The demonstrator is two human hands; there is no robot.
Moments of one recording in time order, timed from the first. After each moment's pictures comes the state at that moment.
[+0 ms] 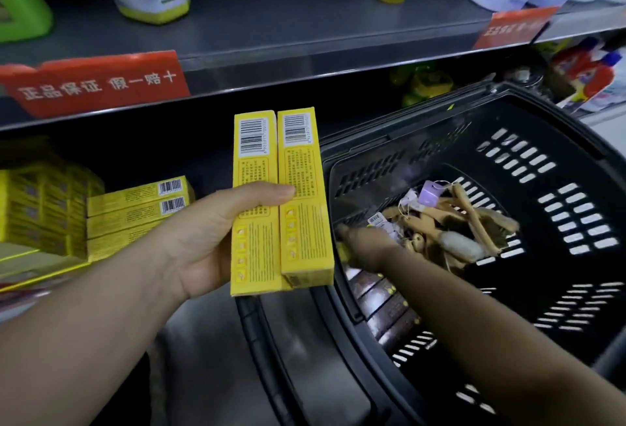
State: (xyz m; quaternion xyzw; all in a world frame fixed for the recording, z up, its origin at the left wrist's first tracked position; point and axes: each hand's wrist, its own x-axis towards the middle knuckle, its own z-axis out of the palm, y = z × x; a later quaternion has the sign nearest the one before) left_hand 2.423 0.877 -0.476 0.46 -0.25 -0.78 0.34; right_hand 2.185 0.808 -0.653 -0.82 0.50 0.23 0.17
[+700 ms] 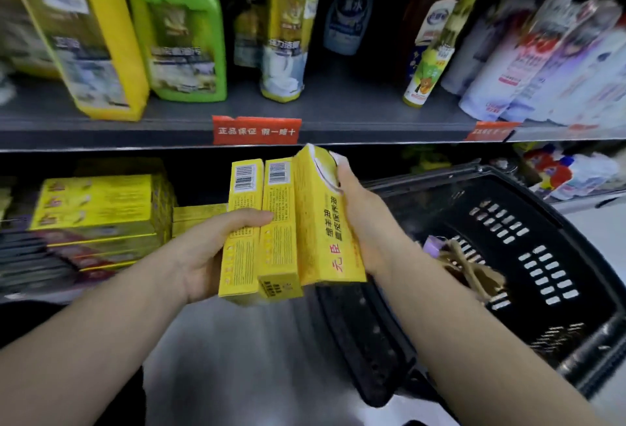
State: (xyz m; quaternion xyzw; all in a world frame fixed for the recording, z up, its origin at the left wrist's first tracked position) left_hand 2.518 0.956 -0.458 0.48 -0.22 -0.75 0.40; right_hand 2.334 0.892 -0.426 -0.39 0.56 -0.31 0.66
